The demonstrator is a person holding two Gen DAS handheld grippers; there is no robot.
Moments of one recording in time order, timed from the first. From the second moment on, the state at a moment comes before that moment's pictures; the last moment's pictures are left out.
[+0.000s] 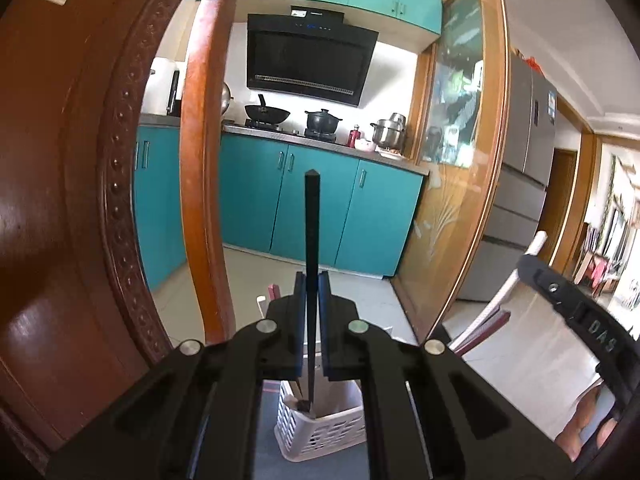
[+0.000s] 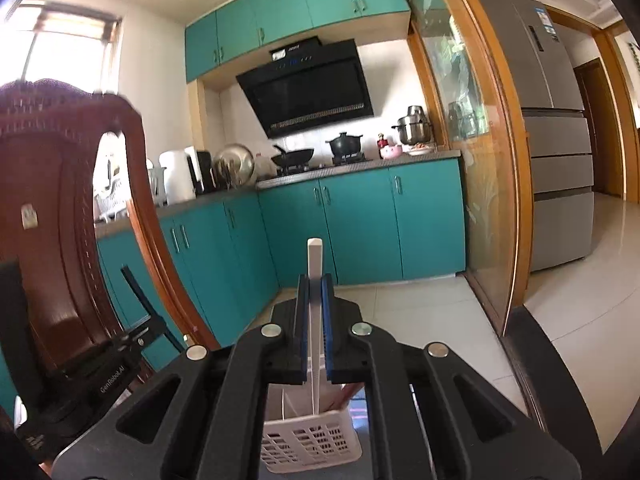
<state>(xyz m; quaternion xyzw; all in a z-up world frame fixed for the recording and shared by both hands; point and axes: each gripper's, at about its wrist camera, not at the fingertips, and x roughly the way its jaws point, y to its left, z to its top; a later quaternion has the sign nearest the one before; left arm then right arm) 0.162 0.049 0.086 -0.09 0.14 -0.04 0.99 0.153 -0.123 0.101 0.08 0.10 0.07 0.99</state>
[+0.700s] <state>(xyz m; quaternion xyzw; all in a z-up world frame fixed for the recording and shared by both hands) 0.170 0.036 0.067 -0.07 0.17 -0.05 0.98 0.149 -0.116 0.057 0.08 0.14 0.10 0.98</state>
